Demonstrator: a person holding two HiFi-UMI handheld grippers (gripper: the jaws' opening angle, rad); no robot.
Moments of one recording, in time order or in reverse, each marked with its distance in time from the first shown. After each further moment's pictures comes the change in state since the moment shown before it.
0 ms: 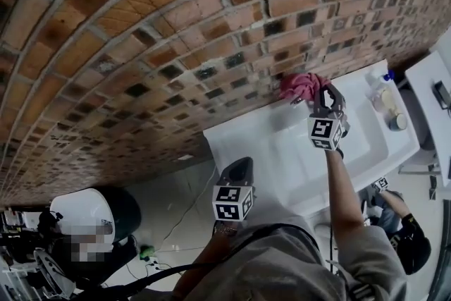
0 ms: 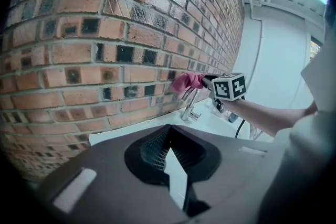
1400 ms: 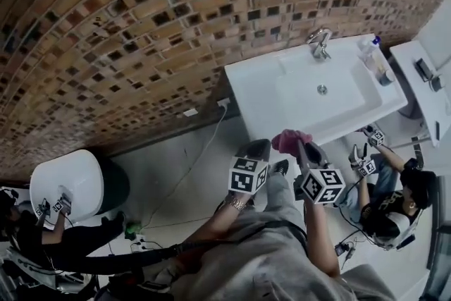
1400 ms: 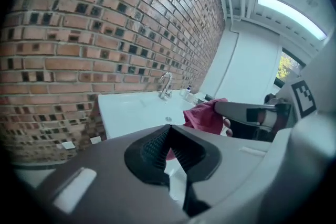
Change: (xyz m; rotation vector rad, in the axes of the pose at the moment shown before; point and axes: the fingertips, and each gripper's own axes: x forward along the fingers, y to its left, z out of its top) left arm -0.192 -0.035 -0.158 -0.010 -0.009 -0.222; right arm -0.429 0.241 0.065 0.841 0.186 0.332
